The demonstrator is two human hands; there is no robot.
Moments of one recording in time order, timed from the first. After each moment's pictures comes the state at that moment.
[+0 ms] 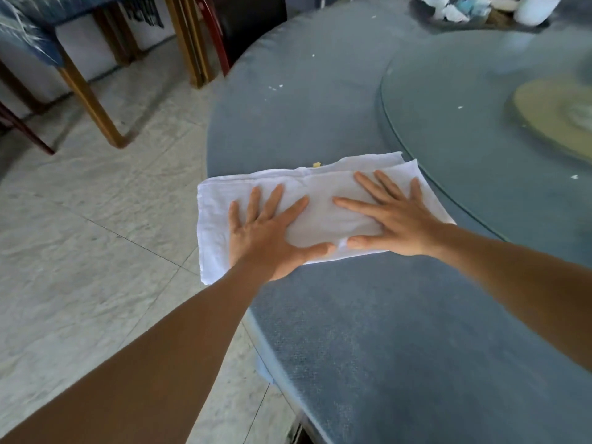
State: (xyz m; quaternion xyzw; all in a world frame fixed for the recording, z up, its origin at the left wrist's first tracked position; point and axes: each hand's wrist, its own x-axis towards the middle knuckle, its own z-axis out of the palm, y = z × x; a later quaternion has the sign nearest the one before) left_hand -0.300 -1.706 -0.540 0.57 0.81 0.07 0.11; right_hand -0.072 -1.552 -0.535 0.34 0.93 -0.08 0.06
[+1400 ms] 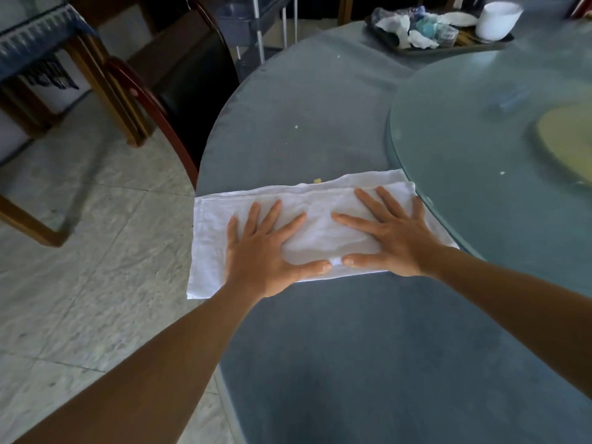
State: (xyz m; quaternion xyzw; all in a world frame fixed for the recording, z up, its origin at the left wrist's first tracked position) left_hand -0.489 -1.438 -0.543 0.70 0.70 0.07 0.11; right_hand -0.221 -1.364 -0.541 0.49 0.87 -0.08 0.03
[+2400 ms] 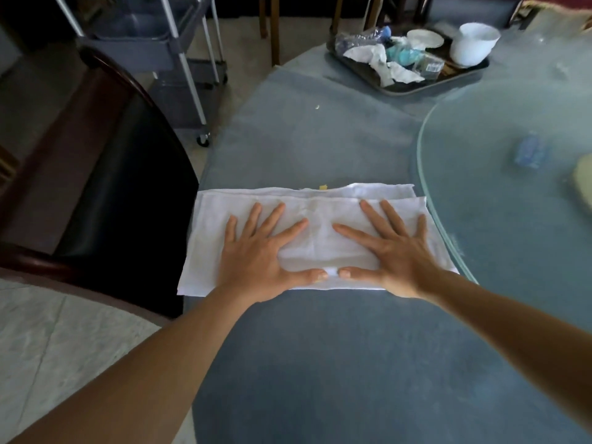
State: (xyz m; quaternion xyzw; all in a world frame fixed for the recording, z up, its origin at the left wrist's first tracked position) left_hand -0.587 -1.082 -0.551 0.81 0.57 0.09 0.13; right_hand -0.310 -1.112 -0.545 0.65 0.76 -0.09 0.01
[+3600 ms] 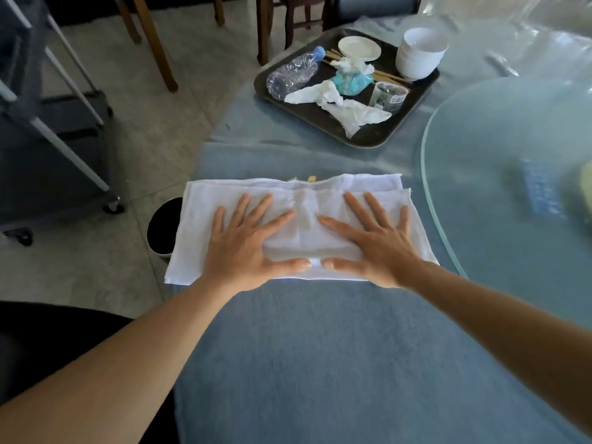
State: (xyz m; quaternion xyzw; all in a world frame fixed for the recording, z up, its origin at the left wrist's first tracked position) left_hand -0.534 -0.711 -0.554 0.91 0.38 0.06 0.13; right_hand -0.290 -0.850 -0.548 0.77 0.63 -0.08 0.01
